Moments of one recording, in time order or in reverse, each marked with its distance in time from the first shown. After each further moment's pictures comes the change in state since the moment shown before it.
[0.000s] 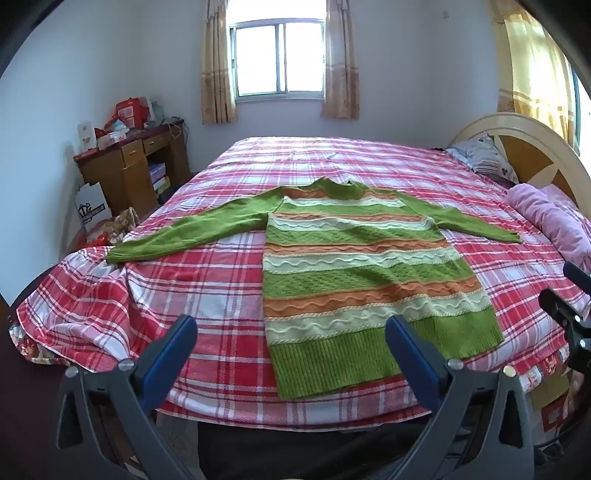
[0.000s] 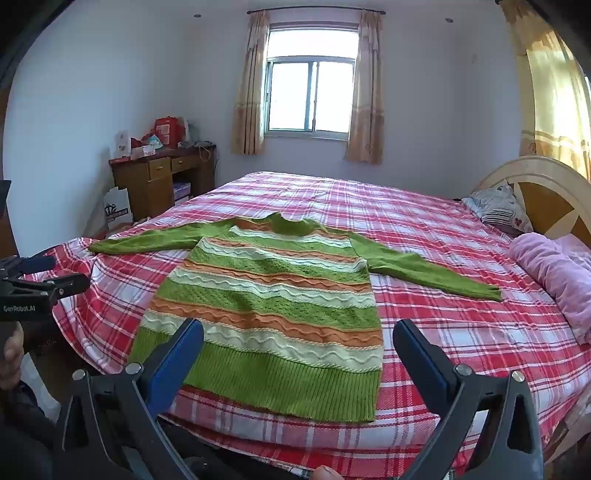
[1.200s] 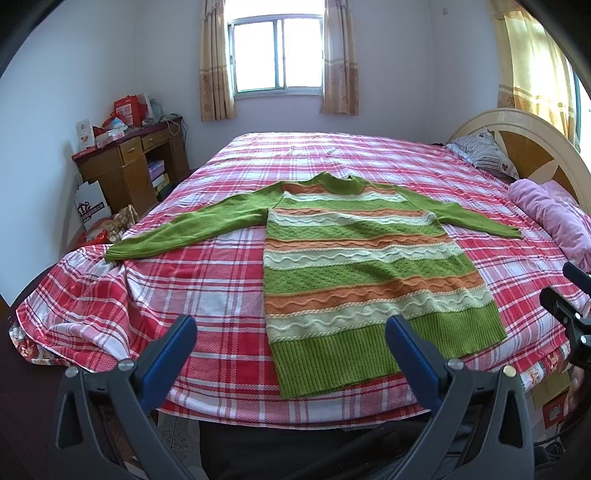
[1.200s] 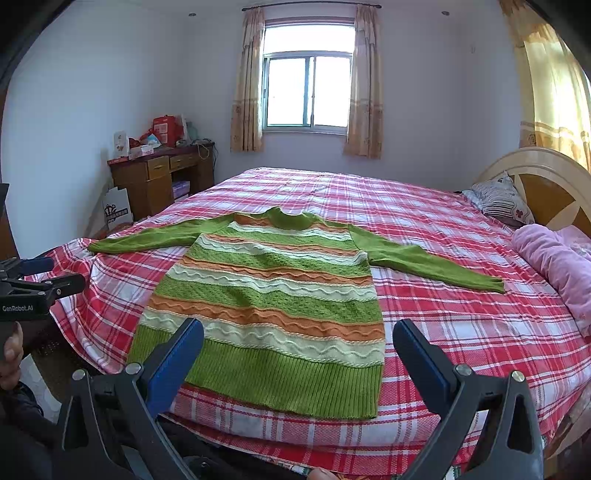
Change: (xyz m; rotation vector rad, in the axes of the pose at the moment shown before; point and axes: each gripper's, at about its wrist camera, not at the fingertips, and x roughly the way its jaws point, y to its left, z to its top) left arm 0.005 0.002 -0.006 0.015 0.010 0.011; right arm 0.006 -0.002 -0.009 0.018 0.014 0.009
